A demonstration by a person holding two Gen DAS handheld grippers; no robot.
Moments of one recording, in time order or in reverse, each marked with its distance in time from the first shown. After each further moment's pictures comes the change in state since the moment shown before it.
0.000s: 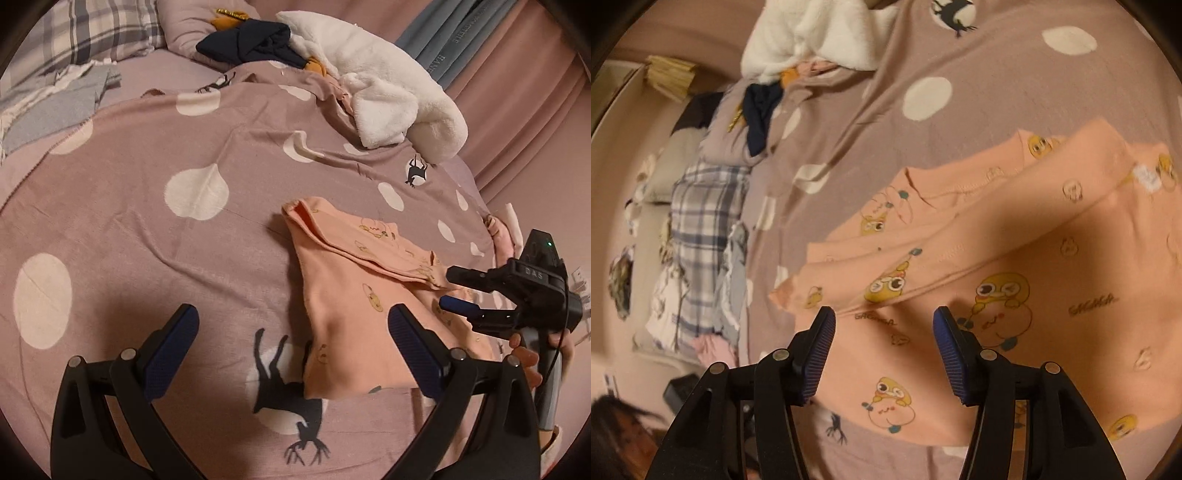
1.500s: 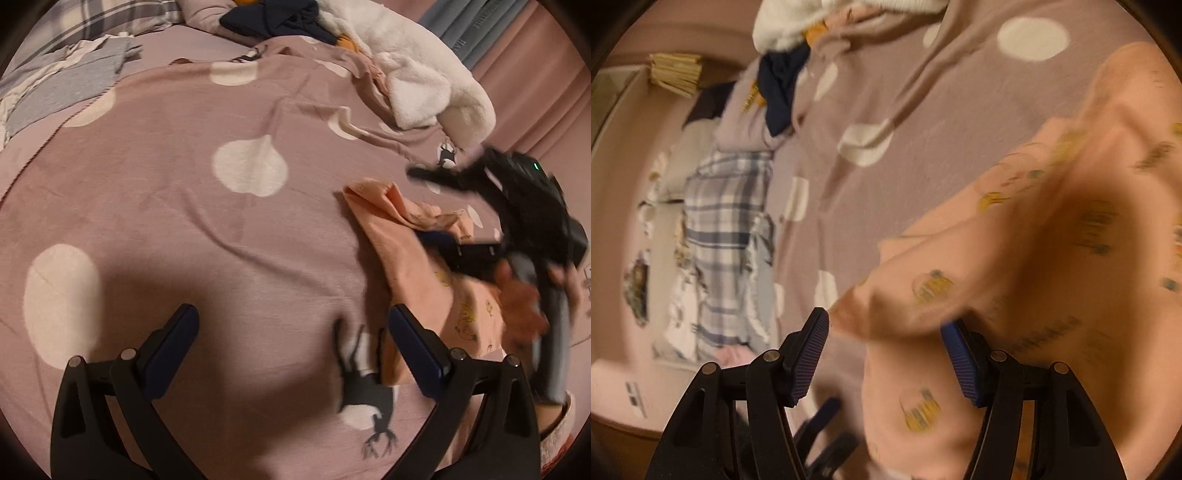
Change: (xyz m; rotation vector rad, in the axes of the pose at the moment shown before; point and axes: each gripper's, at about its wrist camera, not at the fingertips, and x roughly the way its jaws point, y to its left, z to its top) left arm 0.015 0.047 0.005 -0.020 0.101 0.054; right arm 0.087 0.068 0.001 0.026 0.062 0.126
